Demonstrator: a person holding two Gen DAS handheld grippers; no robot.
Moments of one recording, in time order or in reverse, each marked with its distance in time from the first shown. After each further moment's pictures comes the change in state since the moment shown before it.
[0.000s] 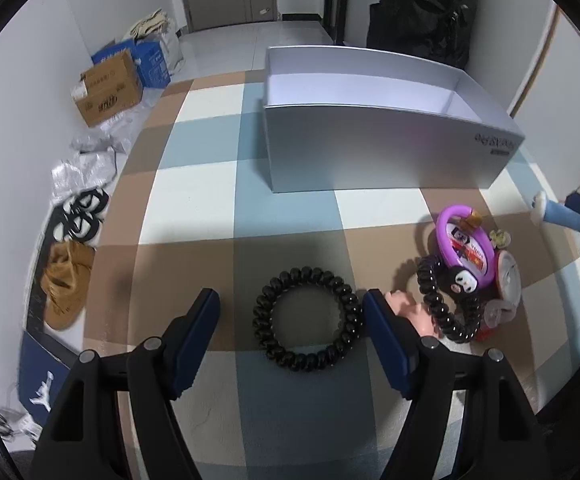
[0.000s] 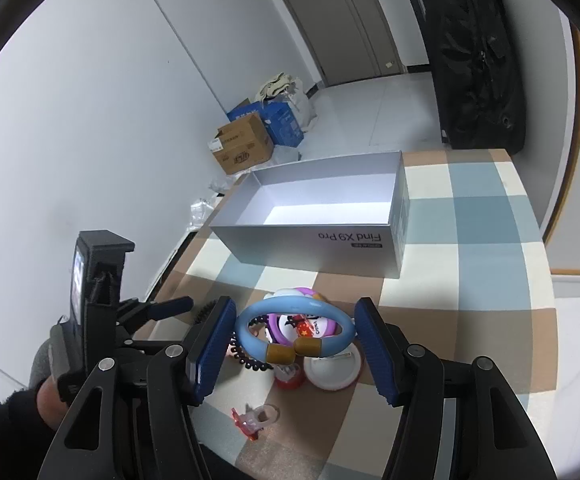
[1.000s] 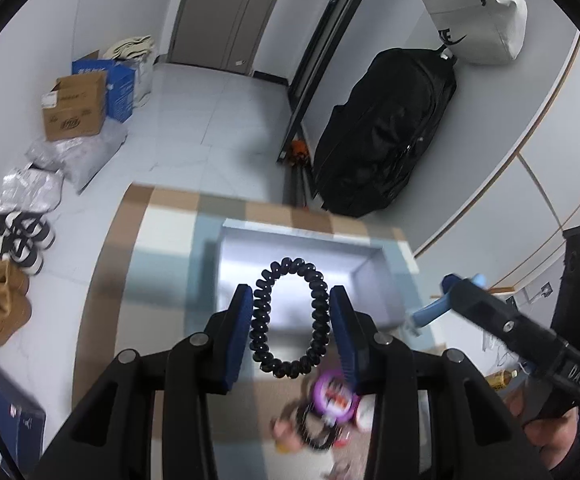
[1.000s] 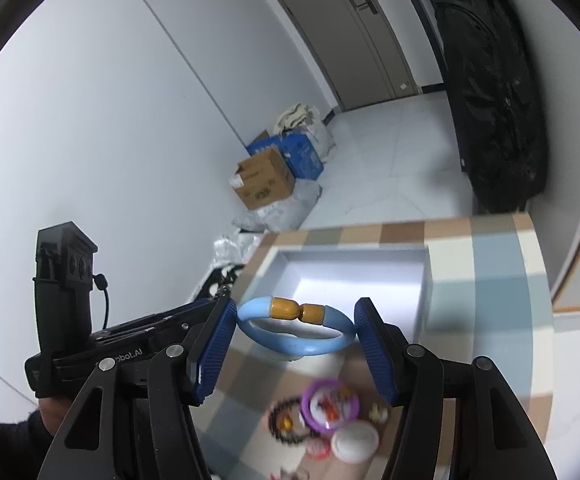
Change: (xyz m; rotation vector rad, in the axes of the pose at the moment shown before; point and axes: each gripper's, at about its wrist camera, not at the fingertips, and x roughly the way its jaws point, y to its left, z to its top) left arm -0.056 0.004 0.085 -0.159 -0.217 -0.321; right arm 0.000 0.002 0.079 0.030 -0.085 0.089
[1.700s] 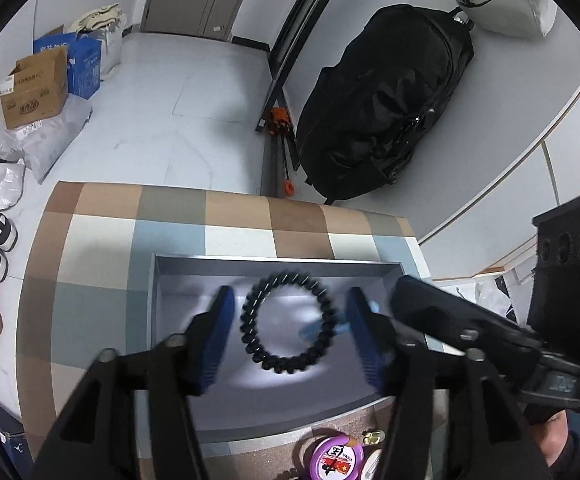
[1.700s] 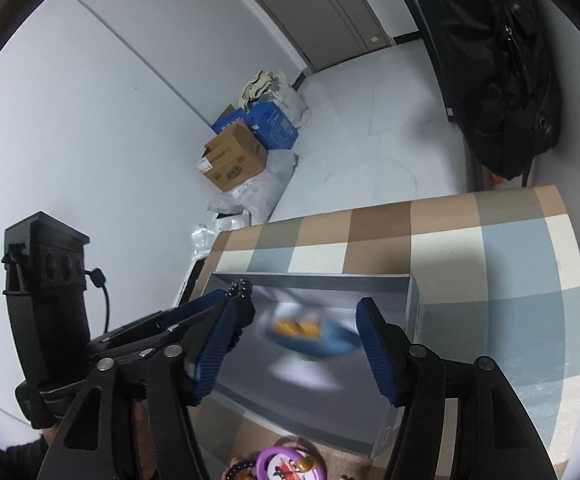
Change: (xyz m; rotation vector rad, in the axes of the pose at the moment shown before) left arm 0.070 0.006 0.026 0.007 0.136 -0.075; right arm 0.079 -0.059 0.022 0.141 0.116 -0.011
